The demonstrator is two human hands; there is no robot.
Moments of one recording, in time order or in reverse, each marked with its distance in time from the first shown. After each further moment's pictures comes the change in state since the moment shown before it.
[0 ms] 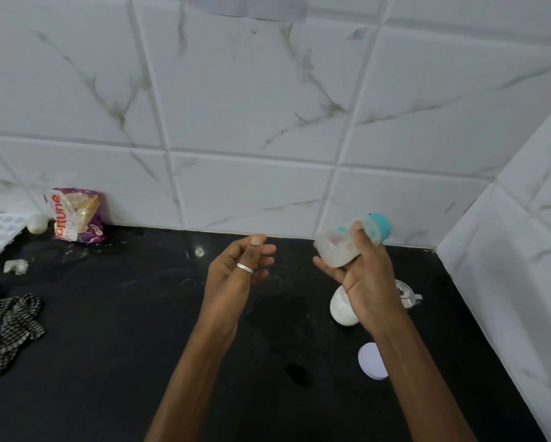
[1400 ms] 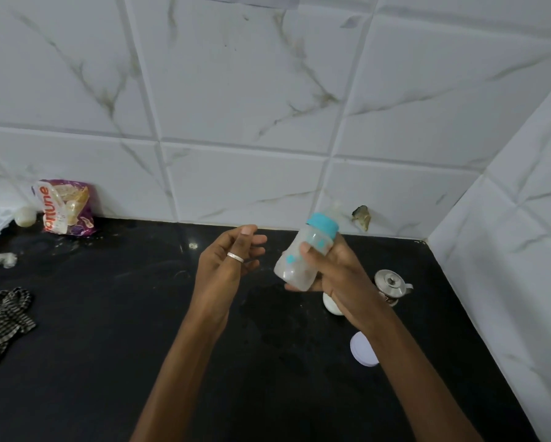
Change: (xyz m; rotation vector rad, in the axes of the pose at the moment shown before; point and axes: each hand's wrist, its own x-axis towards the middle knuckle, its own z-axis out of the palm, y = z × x) left_hand -0.002 0.002 -0.002 0.004 0.016 -0.010; right_hand -0.008 0.018 -0.003 -0.371 -0.253 0.070
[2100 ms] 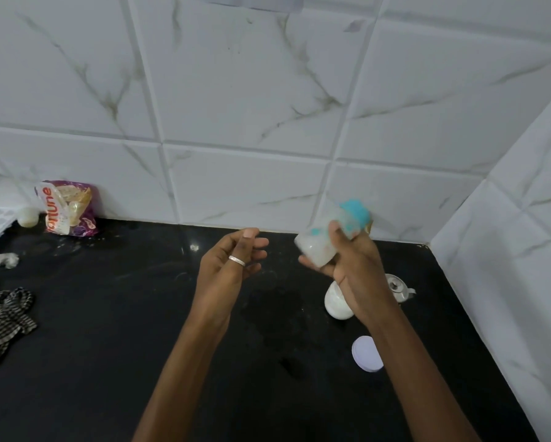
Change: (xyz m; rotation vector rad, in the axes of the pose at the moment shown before) left_hand 0.001 -0.001 0.000 -0.002 -0.004 -0.006; right_hand 0.008 -0.014 -0.003 0.136 0.140 -0.135
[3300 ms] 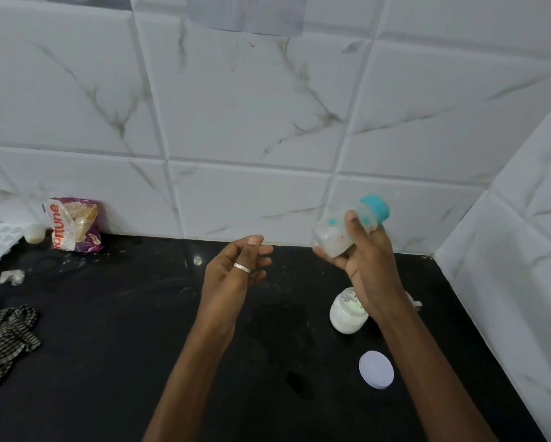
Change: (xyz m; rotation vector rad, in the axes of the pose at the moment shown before) left_hand 0.009 0.006 0.003 -0.009 0.021 -0.002; right_hand 0.022 -0.017 -0.002 0.031 0.022 -0.090
